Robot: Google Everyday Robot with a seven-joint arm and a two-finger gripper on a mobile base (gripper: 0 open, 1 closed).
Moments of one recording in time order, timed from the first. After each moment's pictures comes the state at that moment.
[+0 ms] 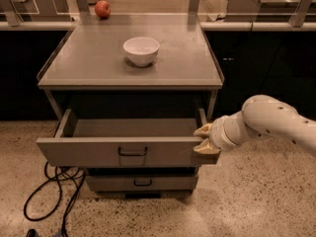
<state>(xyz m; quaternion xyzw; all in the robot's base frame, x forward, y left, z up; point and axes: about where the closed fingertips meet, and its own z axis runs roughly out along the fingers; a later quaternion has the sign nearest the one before) 0.564 -0.158 0.661 -0.63 0.72 0.06 0.29</state>
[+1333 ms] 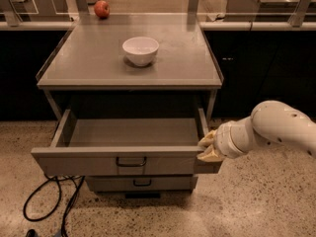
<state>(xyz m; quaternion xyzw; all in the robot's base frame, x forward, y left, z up) 0.535 -0.160 0.676 -0.63 0.71 0.06 0.30</state>
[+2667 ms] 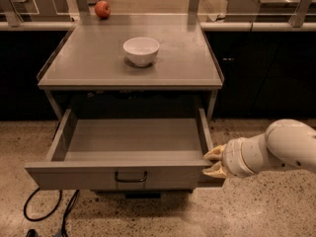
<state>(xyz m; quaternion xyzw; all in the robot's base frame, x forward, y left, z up) 0.480 -0.176 0.670 -0.63 0.71 0.06 0.30</state>
